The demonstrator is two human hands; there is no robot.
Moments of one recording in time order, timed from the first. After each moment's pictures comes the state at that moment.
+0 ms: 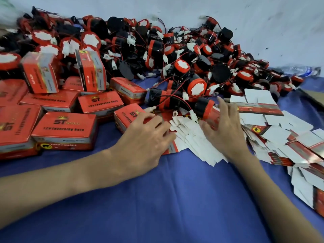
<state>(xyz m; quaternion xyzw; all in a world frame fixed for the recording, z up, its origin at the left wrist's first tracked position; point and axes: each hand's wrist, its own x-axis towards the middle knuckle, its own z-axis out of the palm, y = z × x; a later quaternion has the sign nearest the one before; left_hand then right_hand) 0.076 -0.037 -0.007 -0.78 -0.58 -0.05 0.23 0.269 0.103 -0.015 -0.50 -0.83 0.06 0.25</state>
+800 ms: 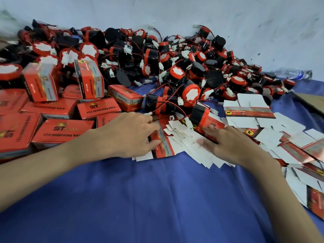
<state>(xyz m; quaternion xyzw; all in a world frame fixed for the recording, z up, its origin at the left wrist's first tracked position) 0.044 -0.013 0.003 -0.78 -0.60 -0.06 0.15 0.284 0.079 0.019 -0.44 -0.90 -0.05 -0.05</state>
